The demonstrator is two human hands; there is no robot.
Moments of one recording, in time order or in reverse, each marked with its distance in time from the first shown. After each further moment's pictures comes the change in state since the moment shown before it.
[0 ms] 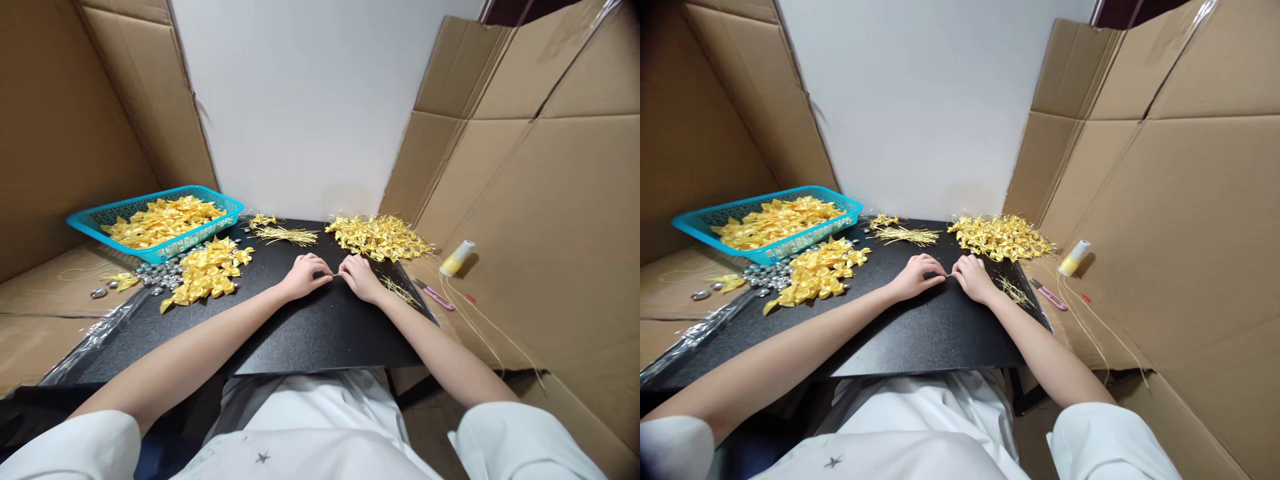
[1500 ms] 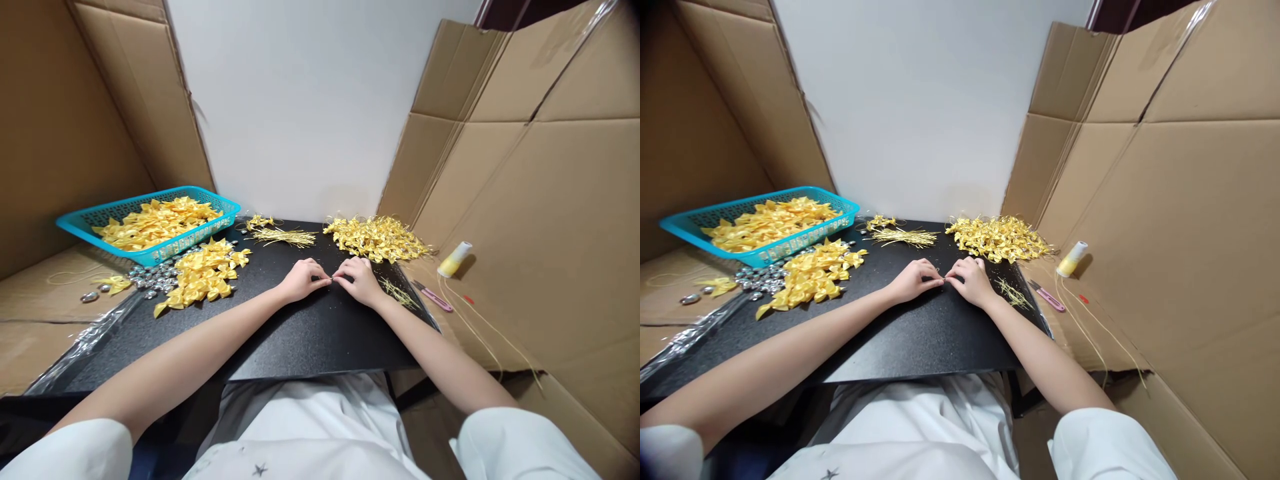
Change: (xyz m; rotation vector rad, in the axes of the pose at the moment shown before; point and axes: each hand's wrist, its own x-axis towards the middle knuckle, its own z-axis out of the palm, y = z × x) left_hand 0.002 -0.010 0.009 -0.155 0.049 0.077; right_hand -0.006 -0.005 0.001 0.082 0.142 -0.047
